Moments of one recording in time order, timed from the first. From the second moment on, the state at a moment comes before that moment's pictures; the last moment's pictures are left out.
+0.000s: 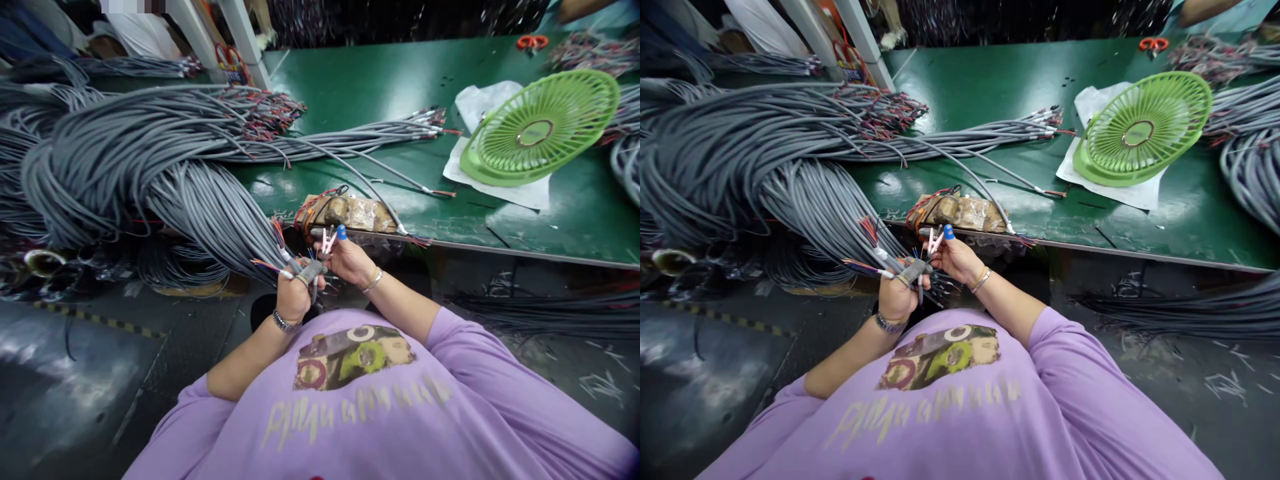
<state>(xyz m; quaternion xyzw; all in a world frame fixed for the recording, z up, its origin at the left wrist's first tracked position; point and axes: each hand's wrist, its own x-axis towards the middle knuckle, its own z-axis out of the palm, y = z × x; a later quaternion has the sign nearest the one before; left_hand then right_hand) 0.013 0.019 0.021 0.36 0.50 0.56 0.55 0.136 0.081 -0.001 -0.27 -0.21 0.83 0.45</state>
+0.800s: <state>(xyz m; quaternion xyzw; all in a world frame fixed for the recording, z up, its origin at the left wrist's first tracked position) 0.004 0.001 0.010 0.43 0.53 0.57 0.46 0.149 0.075 0.002 -0.27 -0.22 0.84 0.42</state>
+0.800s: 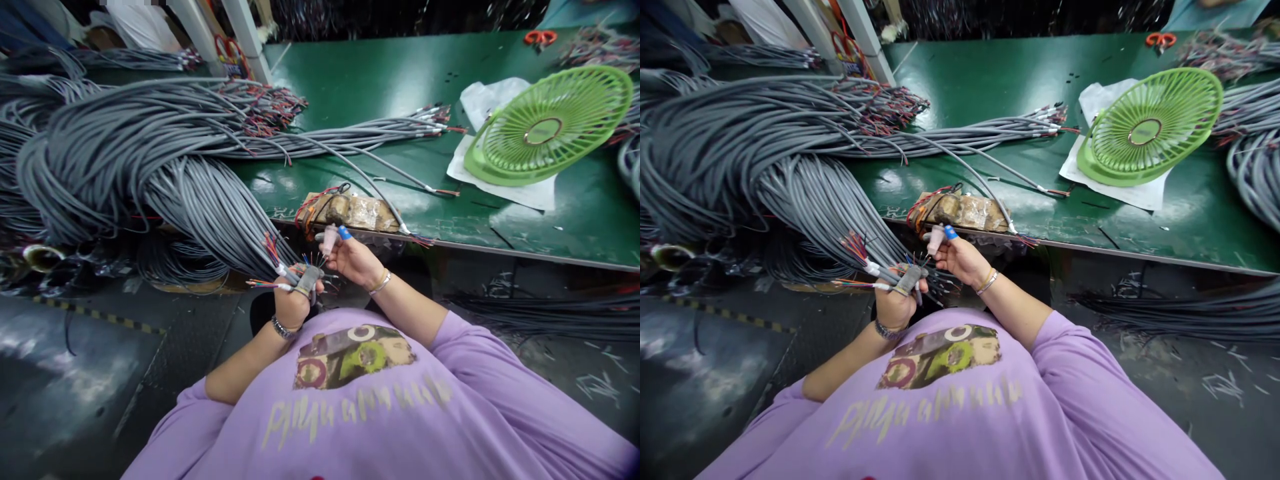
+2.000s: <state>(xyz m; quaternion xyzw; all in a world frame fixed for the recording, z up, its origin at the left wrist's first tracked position) 0.002 -0.001 0.009 0.49 0.54 0.54 0.42 0.164 0.076 0.001 -0.30 -0.26 0.86 0.31</state>
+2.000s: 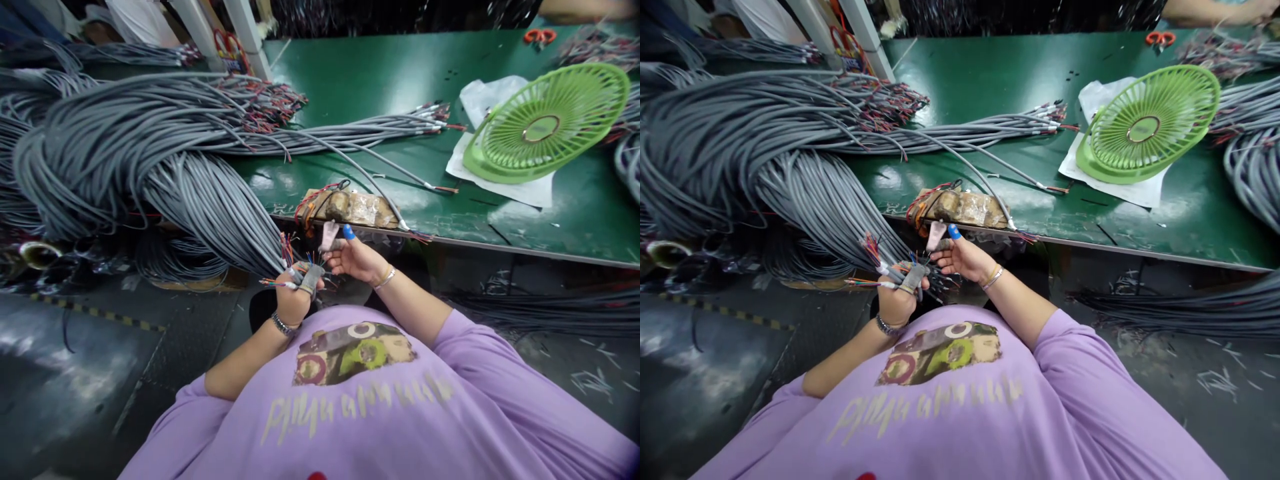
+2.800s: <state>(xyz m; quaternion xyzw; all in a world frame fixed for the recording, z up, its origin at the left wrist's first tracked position) -0.013 0.003 0.021 0.59 0.52 0.33 0.52 0.164 0.052 0.013 -0.32 -0.58 0.65 0.37</state>
